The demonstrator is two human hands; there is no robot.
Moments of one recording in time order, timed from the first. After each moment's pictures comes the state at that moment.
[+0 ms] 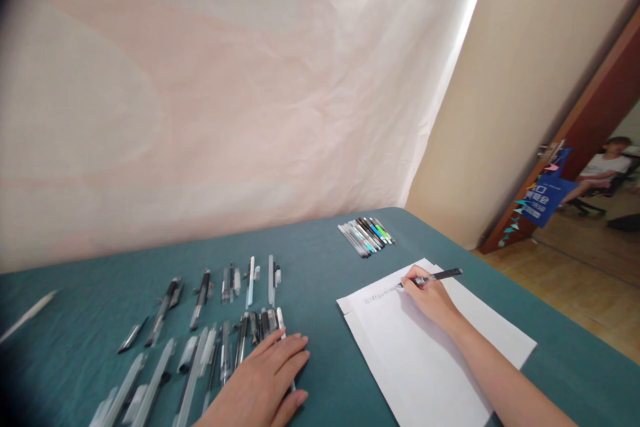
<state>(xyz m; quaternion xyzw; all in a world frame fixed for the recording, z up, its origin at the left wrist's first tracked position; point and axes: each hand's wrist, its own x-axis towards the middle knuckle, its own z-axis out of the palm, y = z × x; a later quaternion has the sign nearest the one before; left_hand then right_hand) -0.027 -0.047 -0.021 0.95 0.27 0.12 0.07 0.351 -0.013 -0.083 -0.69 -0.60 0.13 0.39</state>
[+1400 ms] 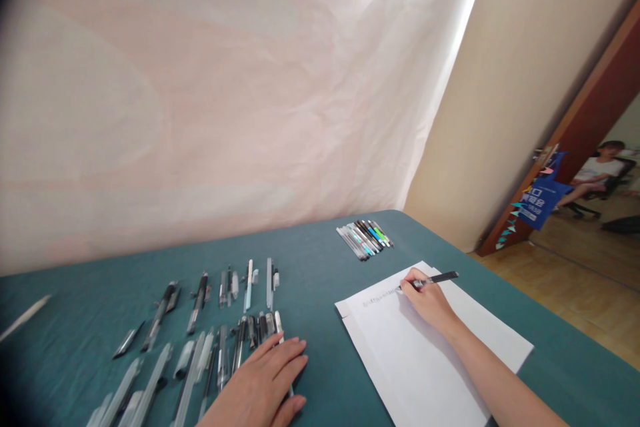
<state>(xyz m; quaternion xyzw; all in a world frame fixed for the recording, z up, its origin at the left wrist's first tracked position) -0.028 -0.044 -0.027 0.96 0.24 0.14 0.03 0.347 -0.013 -0.081 -0.70 -0.60 0.09 0.37</state>
